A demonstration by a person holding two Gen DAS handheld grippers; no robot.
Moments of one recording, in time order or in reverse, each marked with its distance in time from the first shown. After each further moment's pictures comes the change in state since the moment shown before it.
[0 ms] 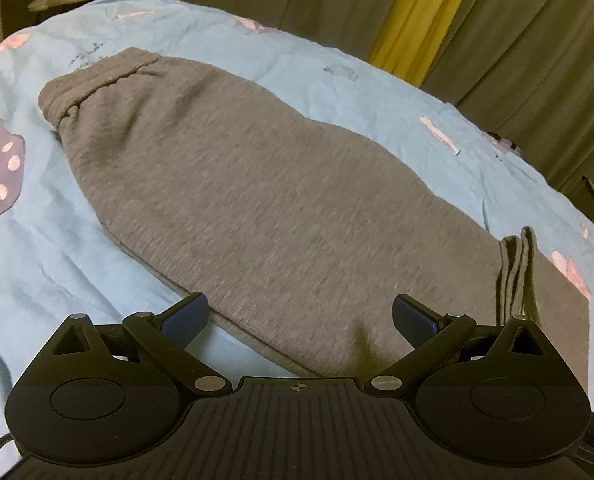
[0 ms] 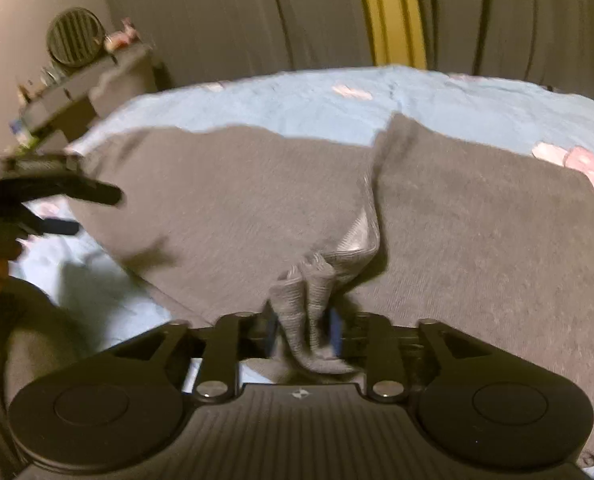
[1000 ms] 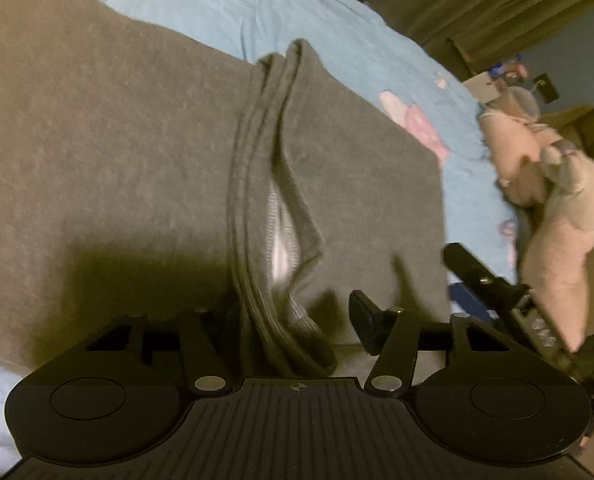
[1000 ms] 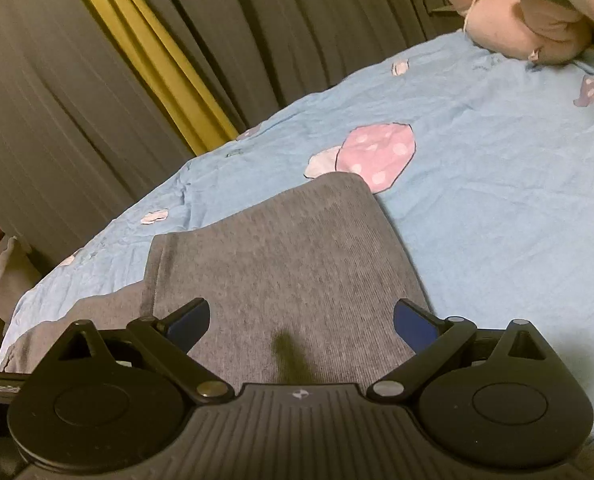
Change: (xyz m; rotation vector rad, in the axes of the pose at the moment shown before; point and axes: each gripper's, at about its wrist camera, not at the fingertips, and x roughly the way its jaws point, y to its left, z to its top) left arm 0.077 -0.161 -0.042 0.162 0.420 -0.461; right arm -0.041 -0.121 -0.015 0.572 -0.242 -0.287
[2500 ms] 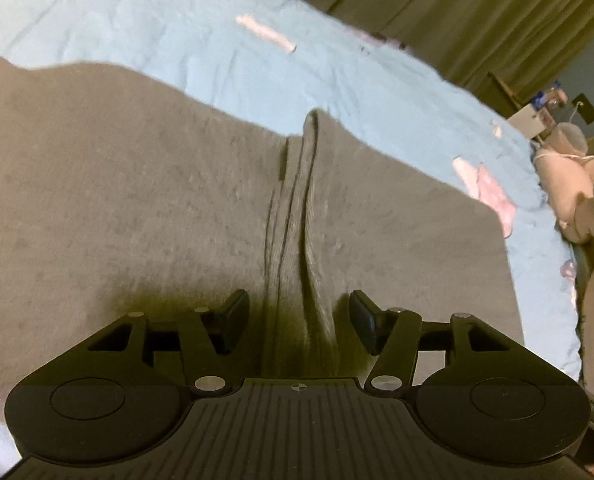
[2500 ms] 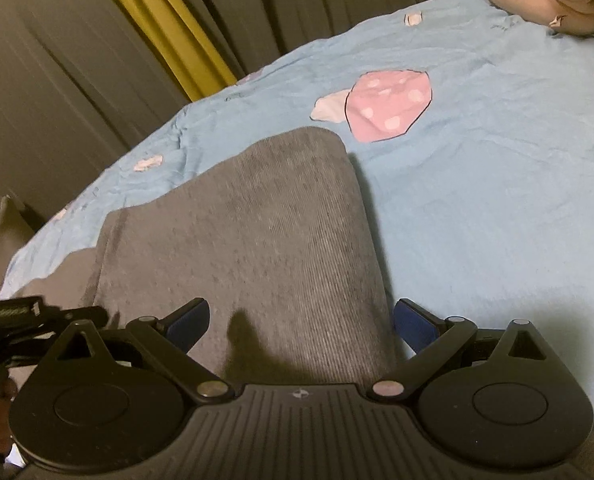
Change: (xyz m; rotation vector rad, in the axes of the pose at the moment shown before) left arm -0.009 0.027 0.046 0.059 -0.145 0.206; right arm 0.025 0.009 -0.011 -0.043 0.159 -0.022
